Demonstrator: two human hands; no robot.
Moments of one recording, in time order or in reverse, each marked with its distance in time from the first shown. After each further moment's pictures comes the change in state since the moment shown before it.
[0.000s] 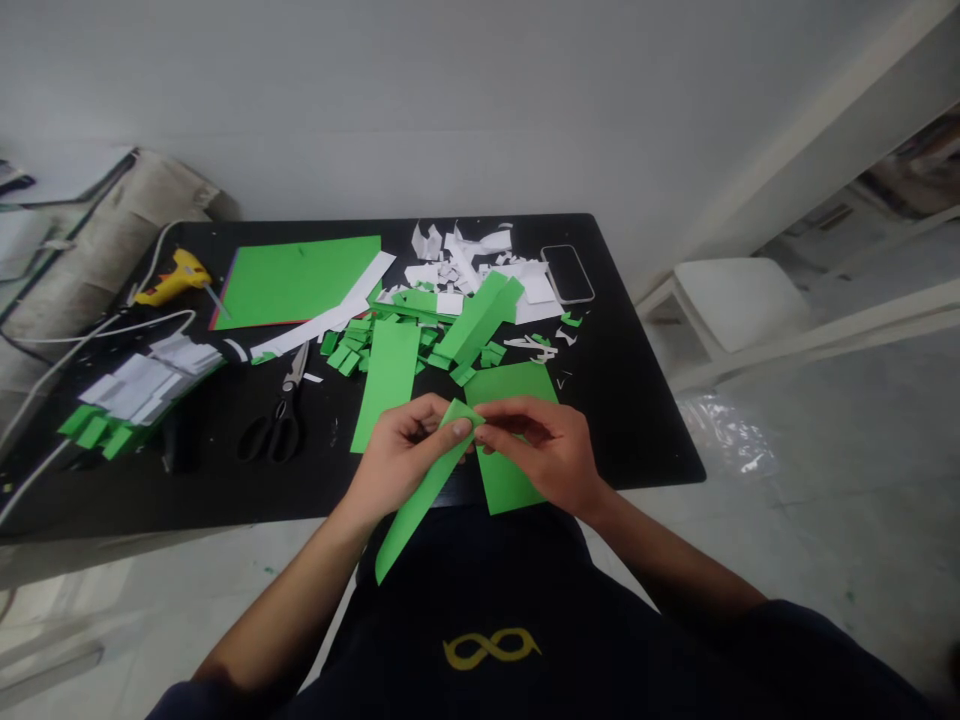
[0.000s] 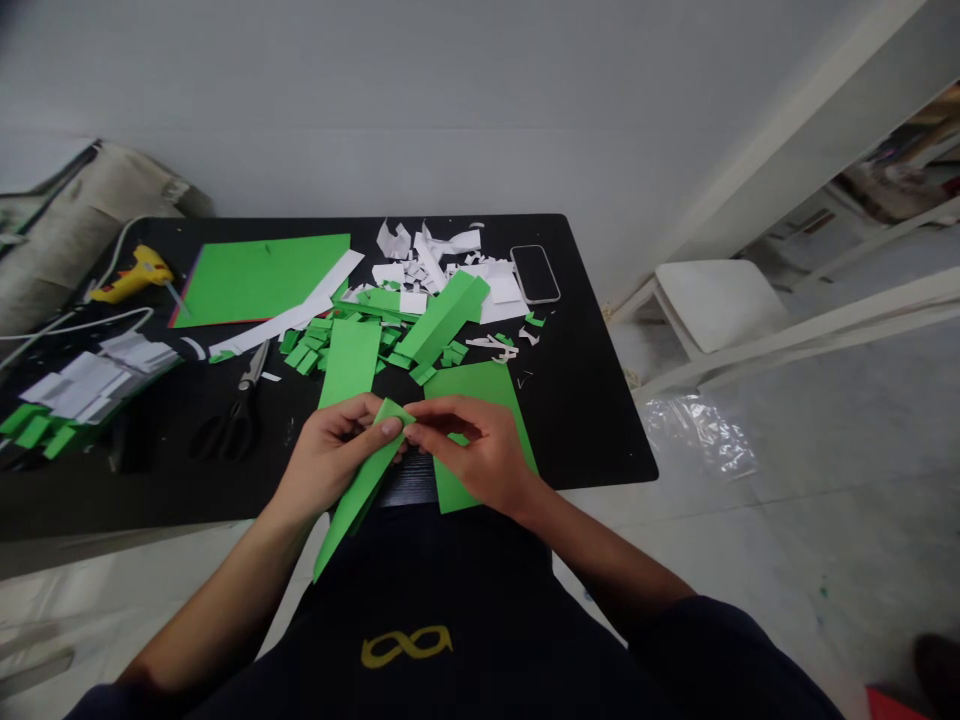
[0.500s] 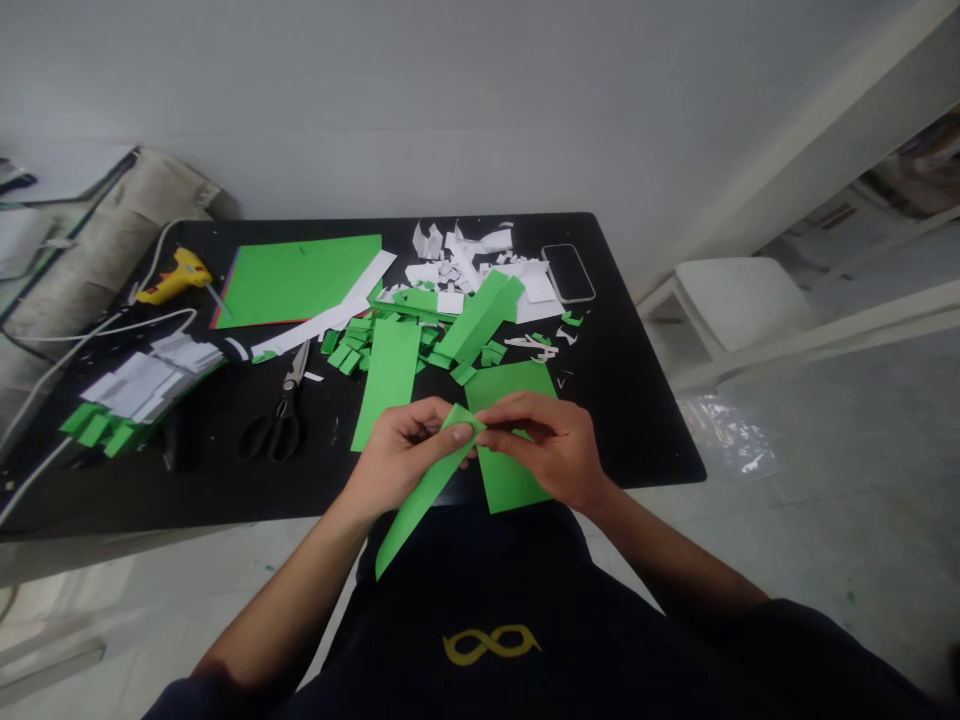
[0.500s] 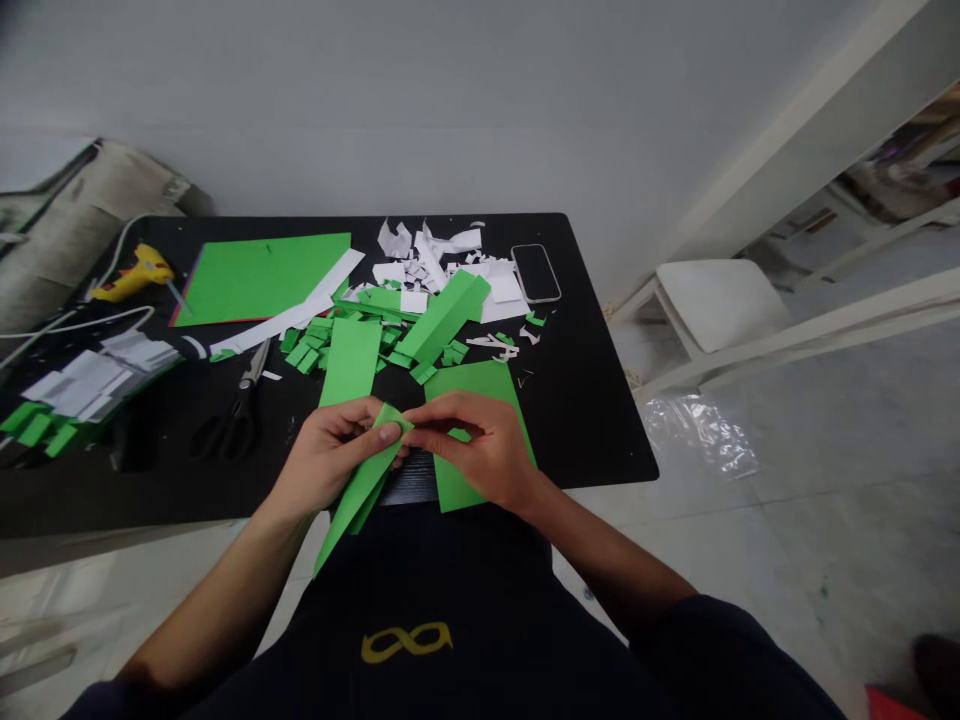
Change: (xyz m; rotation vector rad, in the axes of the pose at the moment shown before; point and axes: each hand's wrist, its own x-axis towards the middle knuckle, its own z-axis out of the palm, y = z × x) left_hand -0.001 0.002 -0.003 -0.072 -0.070 -0.038; right_hand 0.005 0.001 -0.007 -0.061 -0.050 -0.183
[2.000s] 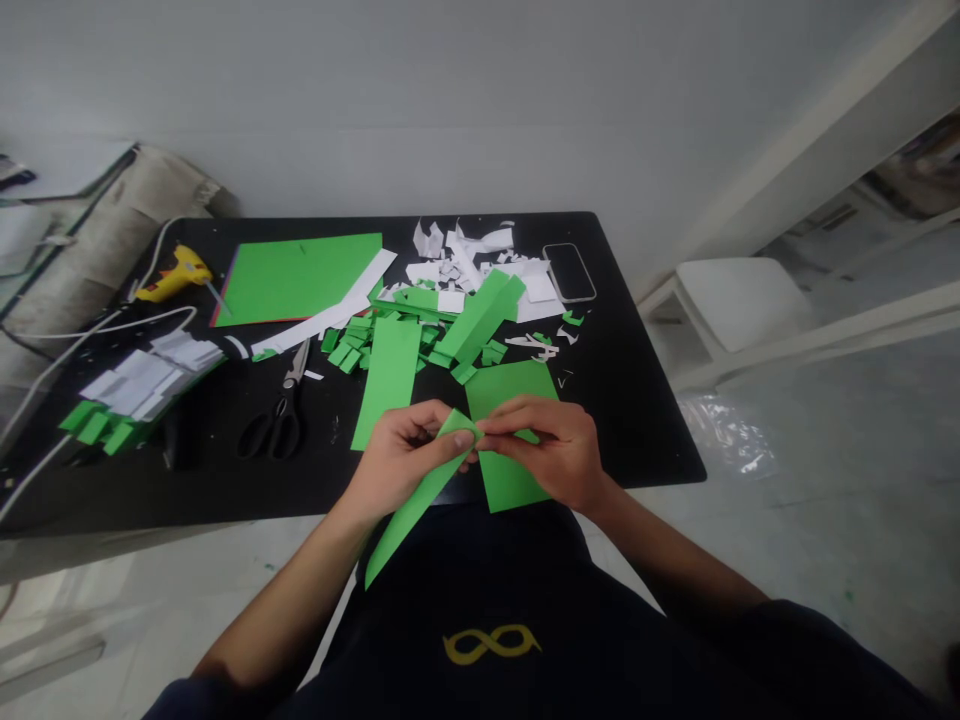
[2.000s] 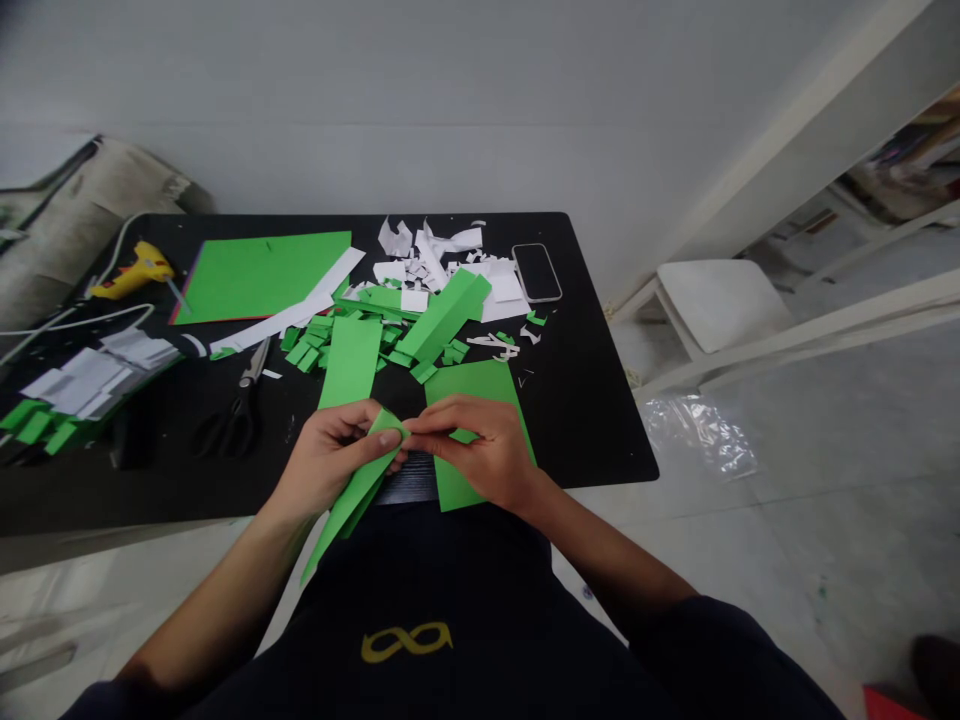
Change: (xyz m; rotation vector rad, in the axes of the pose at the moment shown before) left_hand -0.003 -0.002 0.001 -0.006 0.030 -0.007; right_hand 0.000 0.002 -0.002 -0.125 -0.006 -0.142
